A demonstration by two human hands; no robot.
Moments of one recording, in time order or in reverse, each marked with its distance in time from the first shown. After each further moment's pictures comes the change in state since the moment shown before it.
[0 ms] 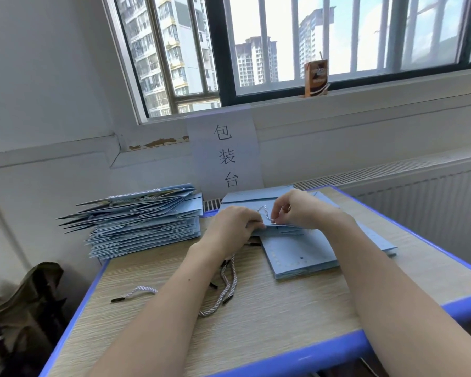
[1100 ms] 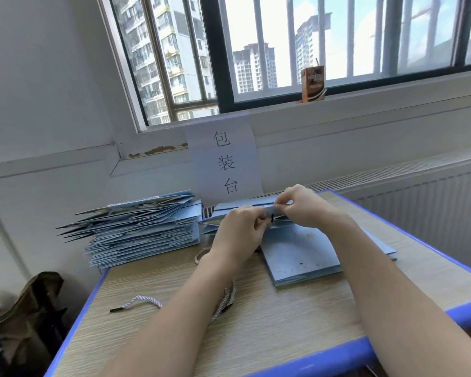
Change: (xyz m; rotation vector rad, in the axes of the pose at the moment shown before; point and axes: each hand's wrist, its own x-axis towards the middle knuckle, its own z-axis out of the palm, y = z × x) left_hand 0.000 0.024 0.008 -0.047 0.282 0.039; right_hand 0.002 0.000 -0.008 0.068 0.157 -0.007
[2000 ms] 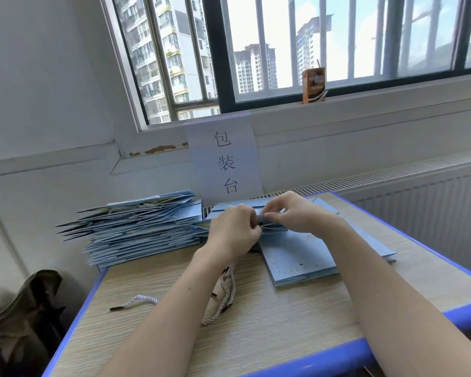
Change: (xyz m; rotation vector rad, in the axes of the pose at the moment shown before) left_hand 0.005 0.005 -0.019 0.157 -0.191 -0.230; right_hand -0.005 -0.007 0.008 0.153 -0.134 -0.054
